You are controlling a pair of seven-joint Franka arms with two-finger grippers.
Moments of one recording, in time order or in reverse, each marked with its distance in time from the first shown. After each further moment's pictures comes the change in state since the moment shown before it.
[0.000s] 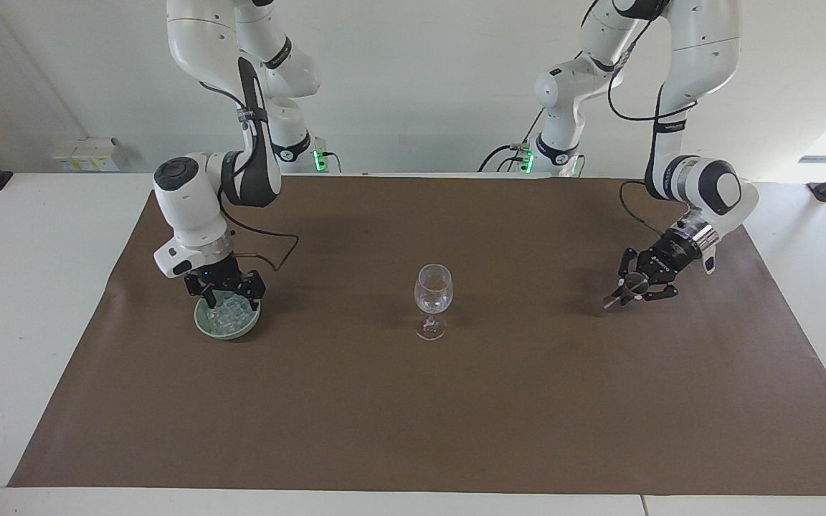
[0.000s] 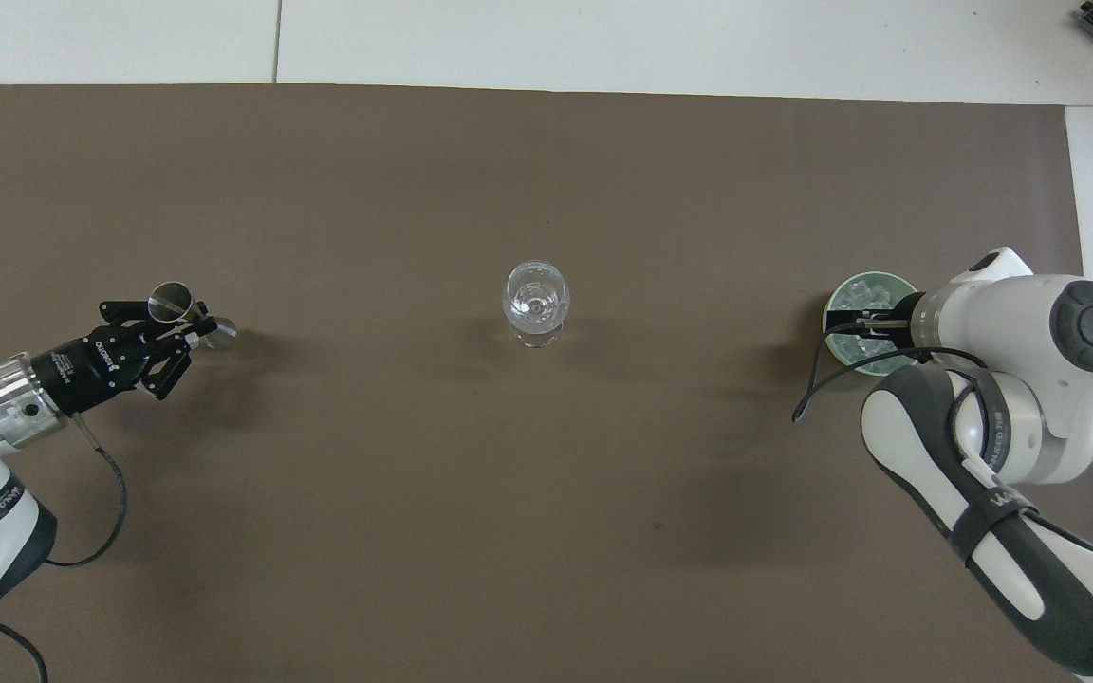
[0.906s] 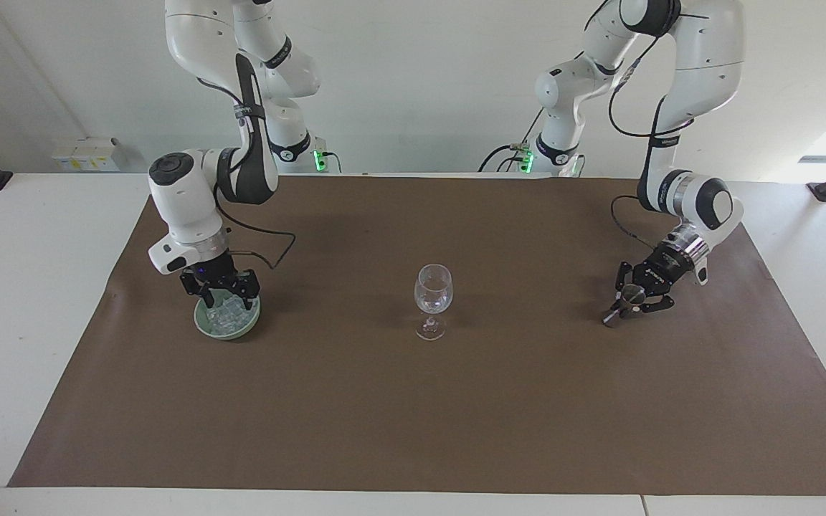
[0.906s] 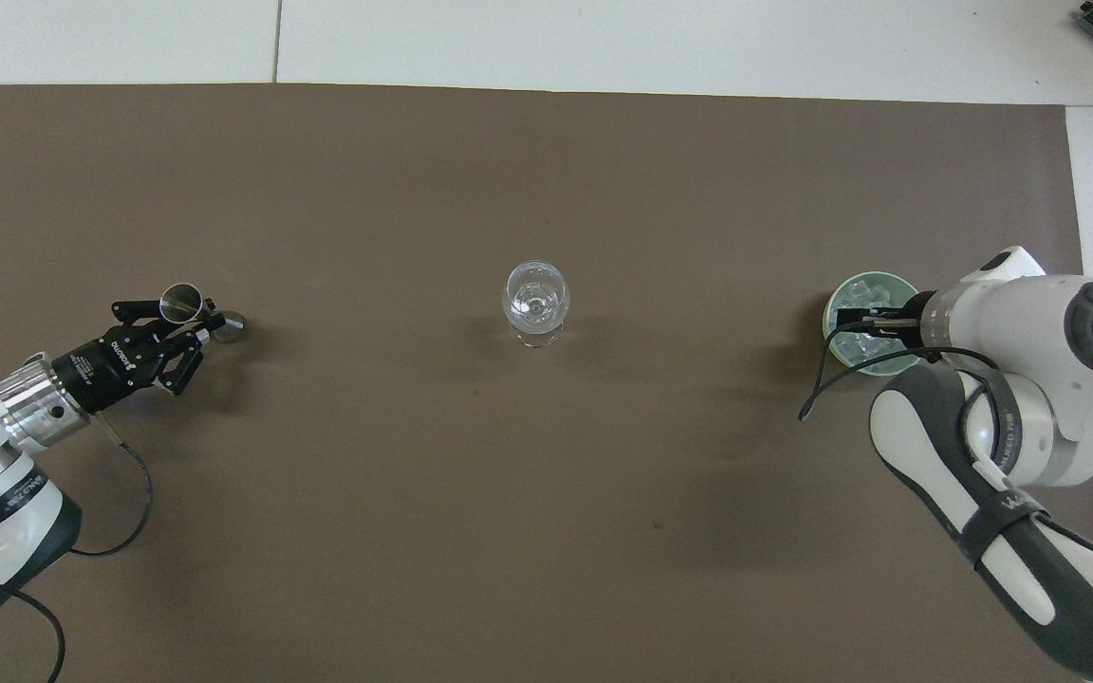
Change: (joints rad) left arm 0.006 0.091 -0.001 0.025 -0.076 0.002 0.163; right arm -0.010 -0.010 0.000 -0.002 0.000 0.000 -0.002
